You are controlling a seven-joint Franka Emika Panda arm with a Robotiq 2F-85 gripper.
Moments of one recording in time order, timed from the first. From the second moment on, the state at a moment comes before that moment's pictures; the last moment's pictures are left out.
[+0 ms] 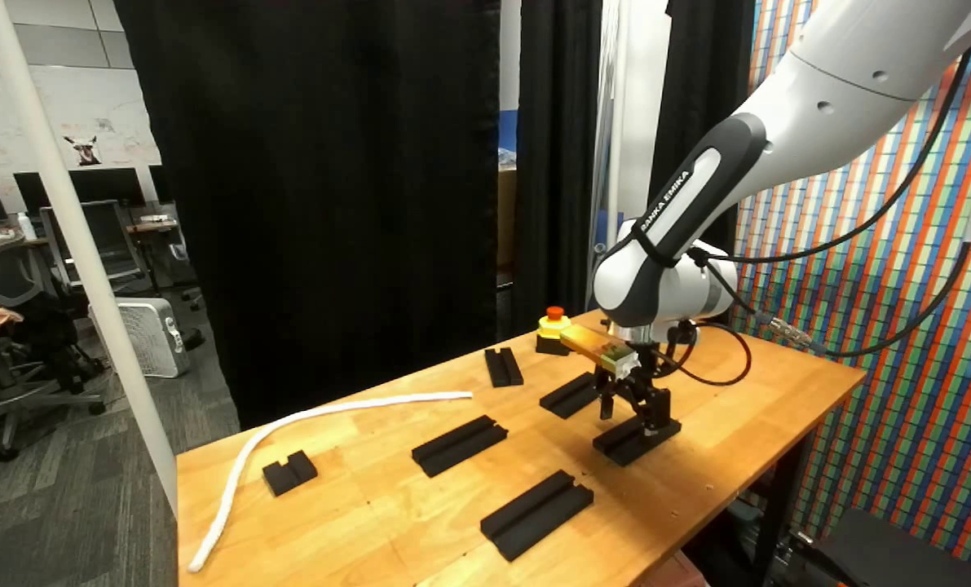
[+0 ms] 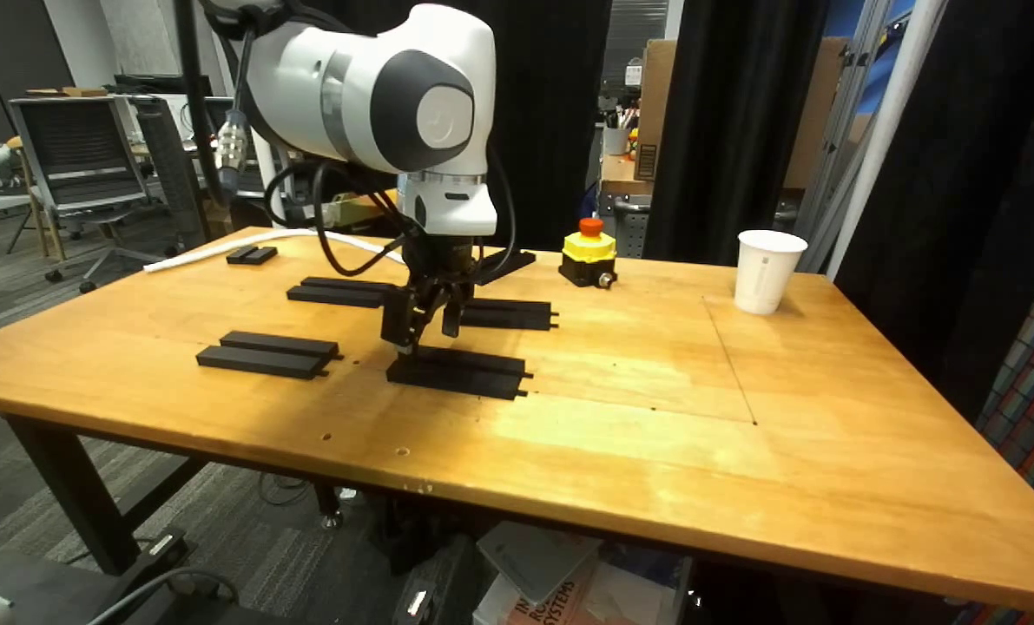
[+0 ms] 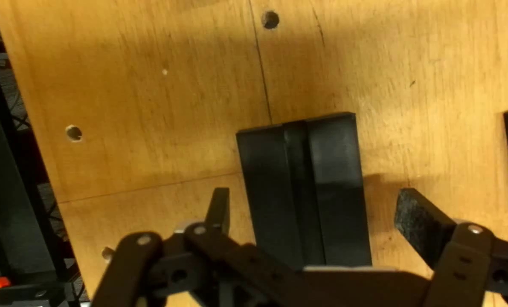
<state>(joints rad) 0.02 0.13 -0.08 -2.48 0.20 2.55 1.51</state>
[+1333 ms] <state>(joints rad) 0.00 0.18 -0.07 -2.50 0.25 2.66 1.21</state>
